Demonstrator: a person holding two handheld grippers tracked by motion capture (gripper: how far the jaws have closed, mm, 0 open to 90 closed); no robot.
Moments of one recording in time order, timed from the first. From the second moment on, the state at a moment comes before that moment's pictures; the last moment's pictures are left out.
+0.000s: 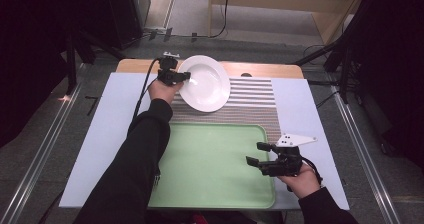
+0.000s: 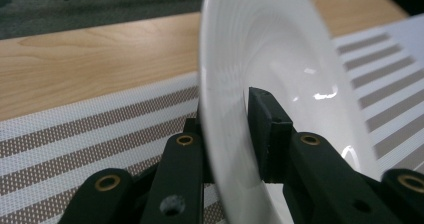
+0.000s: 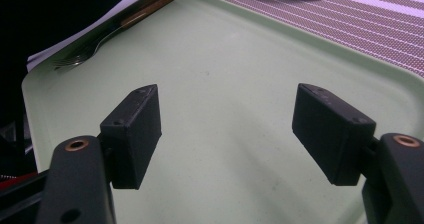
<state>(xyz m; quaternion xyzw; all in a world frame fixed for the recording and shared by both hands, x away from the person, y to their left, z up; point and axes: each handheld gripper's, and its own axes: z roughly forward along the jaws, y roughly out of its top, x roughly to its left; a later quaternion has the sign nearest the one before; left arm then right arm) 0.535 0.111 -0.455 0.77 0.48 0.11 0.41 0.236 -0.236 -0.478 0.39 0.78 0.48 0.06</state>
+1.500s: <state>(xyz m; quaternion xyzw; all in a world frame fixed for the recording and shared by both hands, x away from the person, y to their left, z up) 0.494 0.148 -0.385 0.77 0.47 0.00 0.44 0.245 -0.238 -0.480 0.40 0.78 0.48 0.06</state>
